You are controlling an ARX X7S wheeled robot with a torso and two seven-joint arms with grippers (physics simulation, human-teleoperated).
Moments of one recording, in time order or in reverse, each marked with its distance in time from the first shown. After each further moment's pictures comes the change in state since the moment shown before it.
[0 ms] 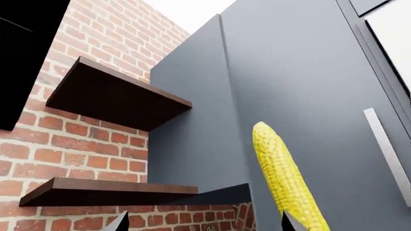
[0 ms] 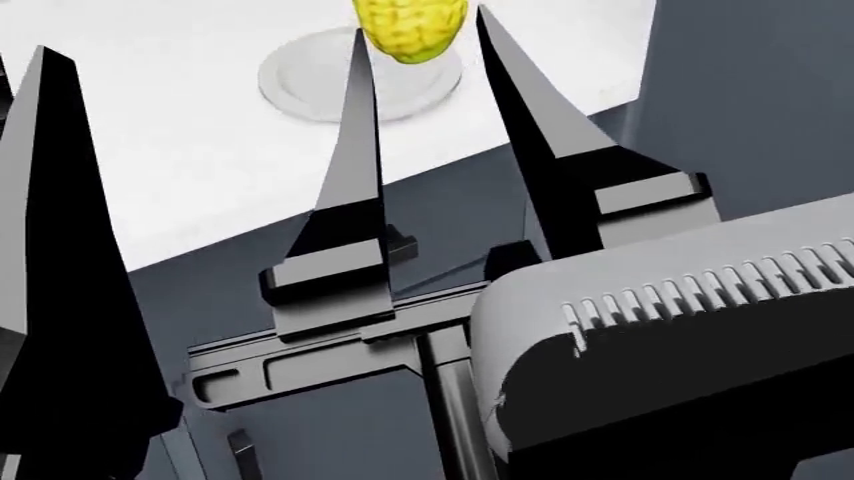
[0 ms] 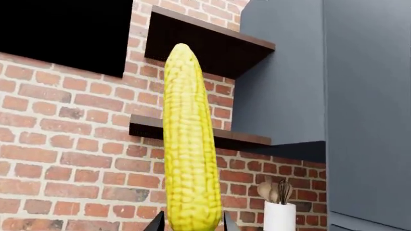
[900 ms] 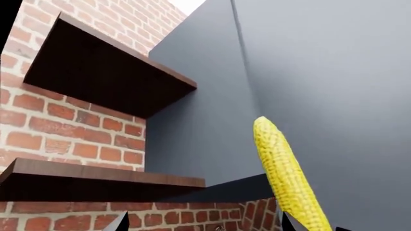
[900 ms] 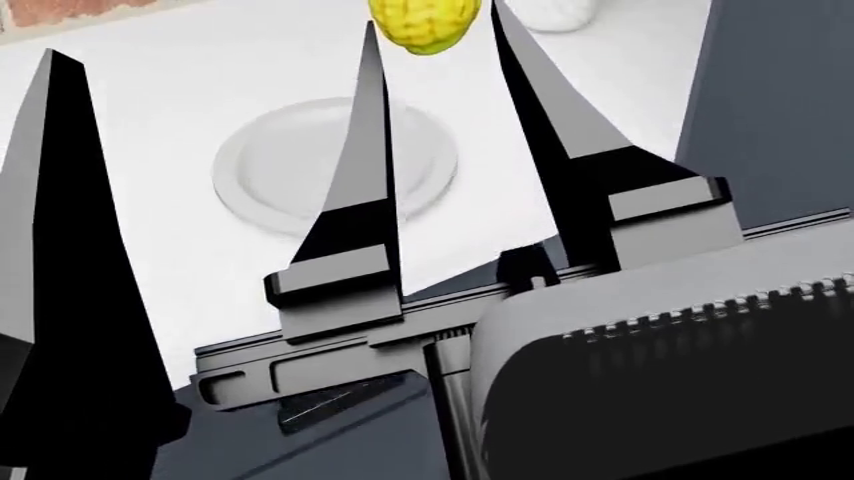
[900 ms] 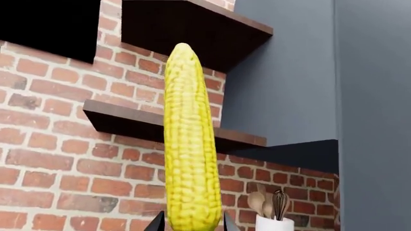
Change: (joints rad) left arm 0.000 0.017 -0.004 0.002 -0.001 -0.005 -0.006; right arm 0.019 0.010 -0.012 -0.018 -0.023 0.022 0.023
